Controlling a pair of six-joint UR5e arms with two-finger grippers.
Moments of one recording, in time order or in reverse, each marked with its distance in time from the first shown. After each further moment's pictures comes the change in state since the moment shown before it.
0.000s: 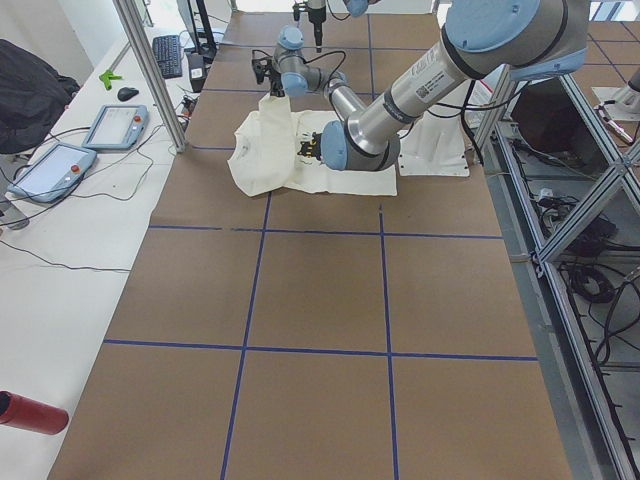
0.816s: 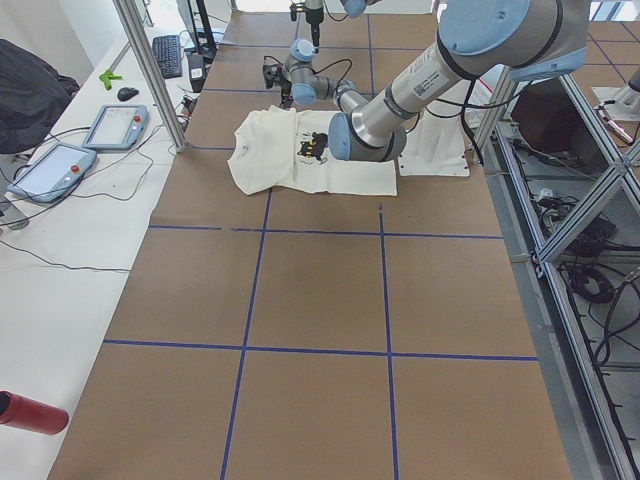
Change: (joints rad) left arm 0.021 0.053 0.001 -0.088 0.033 0.114; right arm -0.008 0.053 -0.007 0.003 0.003 0.046
